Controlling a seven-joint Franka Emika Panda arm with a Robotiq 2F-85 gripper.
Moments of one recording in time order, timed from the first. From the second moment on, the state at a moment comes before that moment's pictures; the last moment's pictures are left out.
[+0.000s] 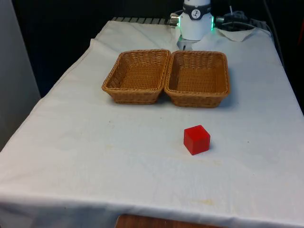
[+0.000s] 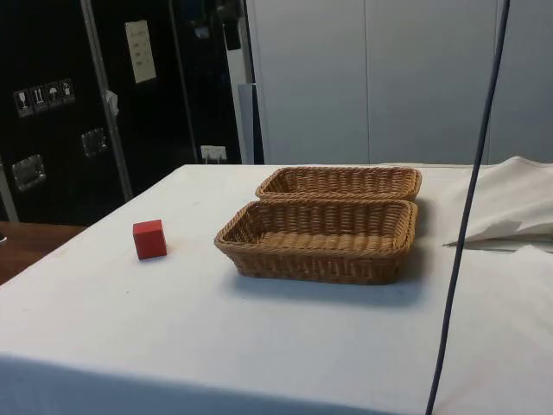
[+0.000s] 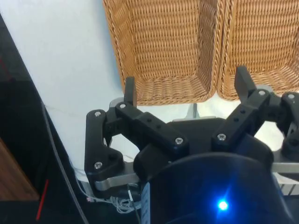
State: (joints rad) arm 0.34 0.08 -0.34 -1.85 0.04 1.85 -0.04
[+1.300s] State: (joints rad) arm 0.34 0.34 -0.32 -1.60 0.06 1.93 -0.10
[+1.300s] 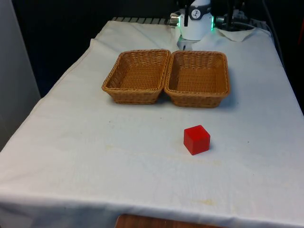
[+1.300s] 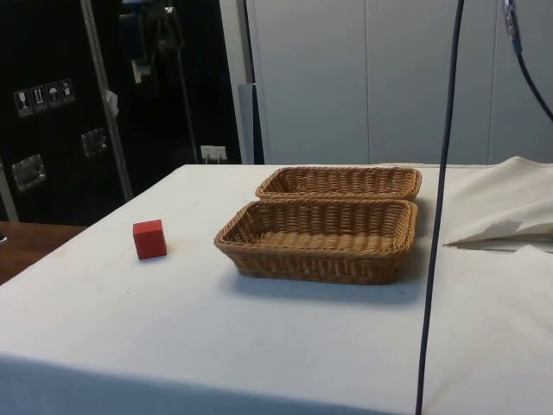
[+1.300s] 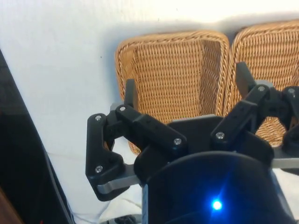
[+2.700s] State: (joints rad) arm 0.33 0.49 -0.31 -1.58 0.10 2.17 -0.34
